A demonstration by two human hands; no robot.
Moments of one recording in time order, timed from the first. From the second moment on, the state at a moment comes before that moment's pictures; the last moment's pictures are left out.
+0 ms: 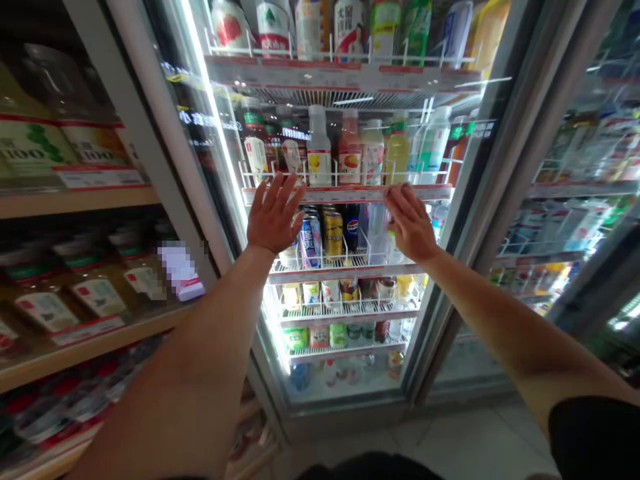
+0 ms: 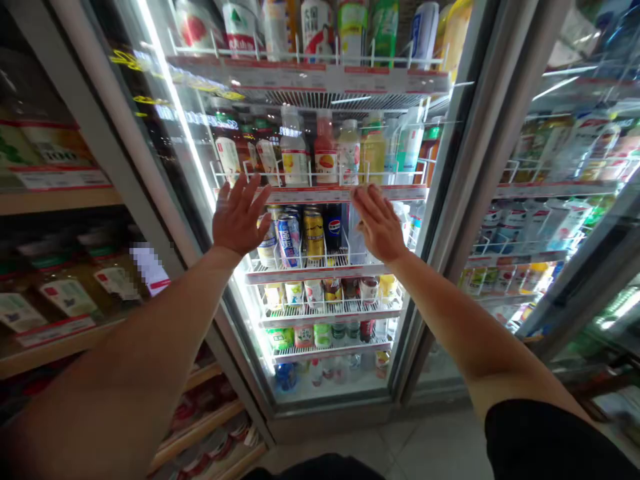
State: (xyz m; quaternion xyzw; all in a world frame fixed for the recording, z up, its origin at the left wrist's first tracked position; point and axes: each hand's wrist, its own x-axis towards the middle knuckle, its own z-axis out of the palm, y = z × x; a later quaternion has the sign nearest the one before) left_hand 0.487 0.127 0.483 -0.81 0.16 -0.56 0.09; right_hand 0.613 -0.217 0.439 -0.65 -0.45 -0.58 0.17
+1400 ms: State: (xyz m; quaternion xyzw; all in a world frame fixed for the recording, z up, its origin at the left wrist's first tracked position) left_hand 0.487 0.126 0.484 -0.82 0.16 -0.55 0.06; right_hand 0.590 -0.210 0.398 -0.67 -0.58 -0.46 0.05
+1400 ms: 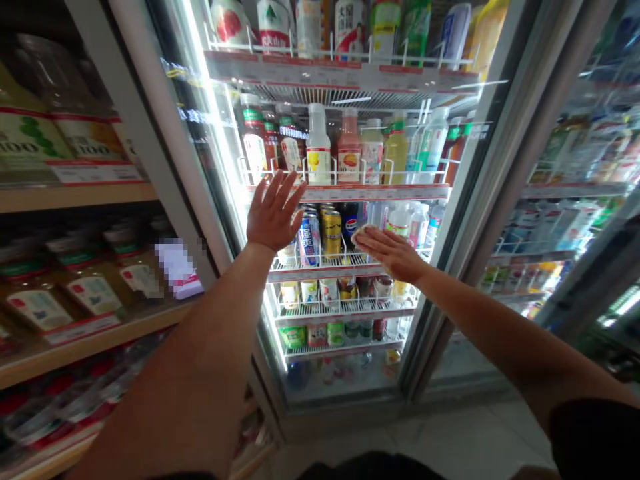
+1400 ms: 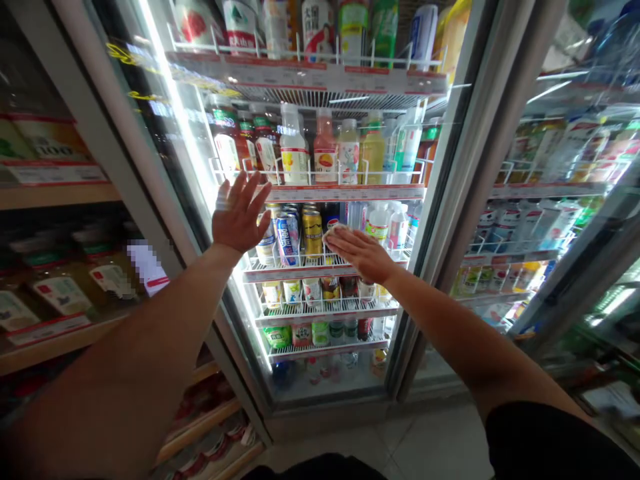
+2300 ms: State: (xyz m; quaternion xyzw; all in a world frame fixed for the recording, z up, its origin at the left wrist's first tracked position) left_hand 0.486 0.127 0.483 -0.82 0.16 -0.55 0.08; right_hand 0.592 -0.188 0.437 -0.68 -0.51 -0.51 0.12
